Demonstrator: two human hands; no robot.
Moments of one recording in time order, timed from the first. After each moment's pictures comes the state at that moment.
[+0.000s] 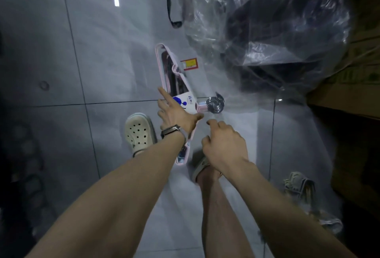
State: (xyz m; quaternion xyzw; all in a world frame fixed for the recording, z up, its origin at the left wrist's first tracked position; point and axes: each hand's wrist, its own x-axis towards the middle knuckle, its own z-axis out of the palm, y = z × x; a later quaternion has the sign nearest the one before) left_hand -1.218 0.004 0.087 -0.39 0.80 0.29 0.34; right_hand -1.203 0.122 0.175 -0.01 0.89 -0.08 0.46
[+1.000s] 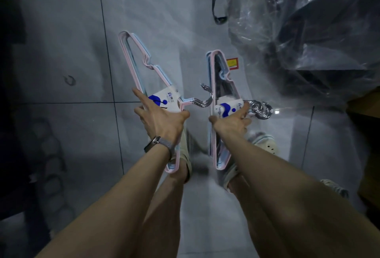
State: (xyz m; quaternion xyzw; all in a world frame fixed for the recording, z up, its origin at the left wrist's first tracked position) left_hand -1.192 -0.170 0.068 -0.49 0.77 0.35 0.20; right_hand -1.214 -0.007 0.045 0.43 0.78 -0.19 0.40
